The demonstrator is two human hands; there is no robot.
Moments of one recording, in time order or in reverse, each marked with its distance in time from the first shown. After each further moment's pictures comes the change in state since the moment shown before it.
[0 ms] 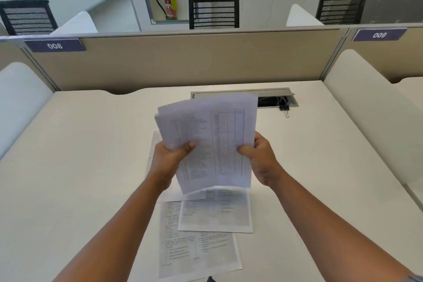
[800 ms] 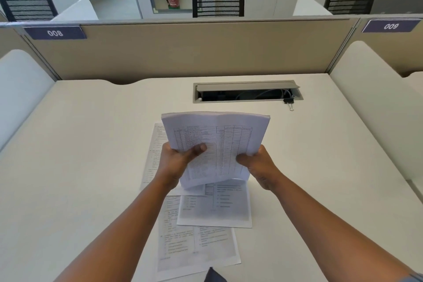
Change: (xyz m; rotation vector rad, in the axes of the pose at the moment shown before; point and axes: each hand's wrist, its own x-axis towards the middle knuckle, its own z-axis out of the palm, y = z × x) left_hand -0.012 -0.018 0.008 -0.018 -0.031 0.006; right_hand -0.015 0.027 0.004 -0.079 -0.121 0.059
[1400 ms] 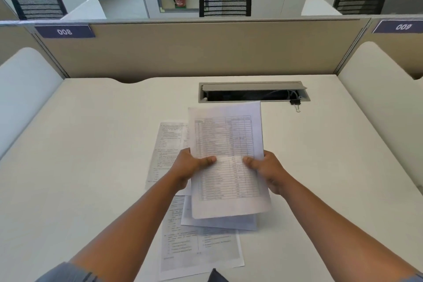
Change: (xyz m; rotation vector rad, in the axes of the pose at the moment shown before) left_hand 0.018 -0.030 -0.003 0.198 -0.084 -0.393; right_hand 0.011 0.026 -0.020 0.000 0.118 0.245
